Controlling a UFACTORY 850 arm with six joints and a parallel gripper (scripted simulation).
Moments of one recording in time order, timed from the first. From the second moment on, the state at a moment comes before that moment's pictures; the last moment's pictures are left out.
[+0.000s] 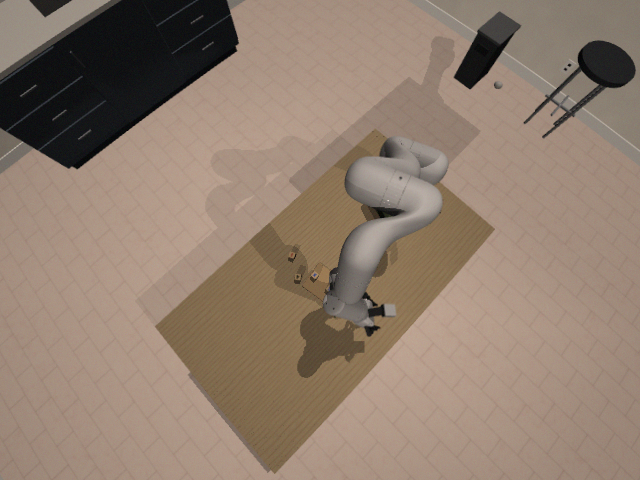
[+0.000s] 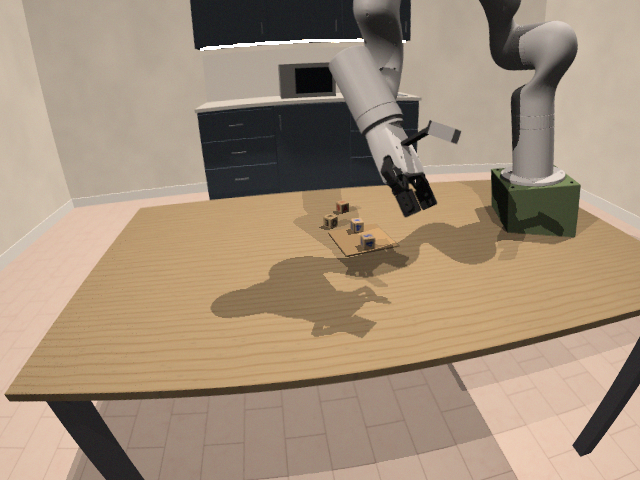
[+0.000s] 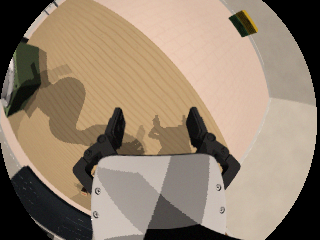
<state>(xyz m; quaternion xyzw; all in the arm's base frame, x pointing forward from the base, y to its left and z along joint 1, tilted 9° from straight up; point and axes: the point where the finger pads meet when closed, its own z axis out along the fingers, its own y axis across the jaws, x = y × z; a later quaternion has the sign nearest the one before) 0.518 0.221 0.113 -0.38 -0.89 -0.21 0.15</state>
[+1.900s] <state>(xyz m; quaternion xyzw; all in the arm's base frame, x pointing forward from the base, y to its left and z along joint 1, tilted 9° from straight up) 0.528 0.004 0.086 -0.41 -0.85 -0.17 0.28</state>
